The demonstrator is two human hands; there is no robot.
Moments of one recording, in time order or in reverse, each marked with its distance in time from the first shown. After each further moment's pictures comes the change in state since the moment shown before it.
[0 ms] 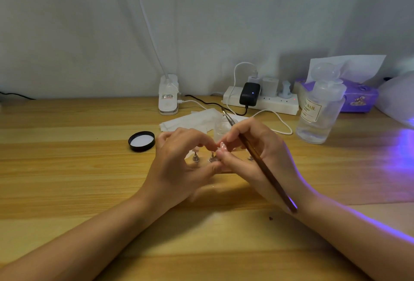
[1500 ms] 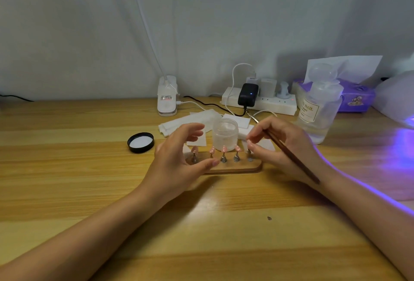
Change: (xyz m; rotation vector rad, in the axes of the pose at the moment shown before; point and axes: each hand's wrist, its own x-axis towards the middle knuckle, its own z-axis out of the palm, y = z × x) left_hand 0.003 -0.003 0.000 -0.194 -0.125 -0.360; right_hand 0.006 0.029 -0.047 -0.220 -0.109 0.136
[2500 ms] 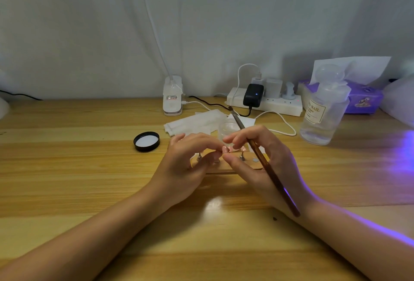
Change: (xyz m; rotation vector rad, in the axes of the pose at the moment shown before) left_hand -0.002 0.003 0.000 -0.023 0.032 0.296; right_hand -0.011 -0.037 0.044 0.090 0.207 -0.220
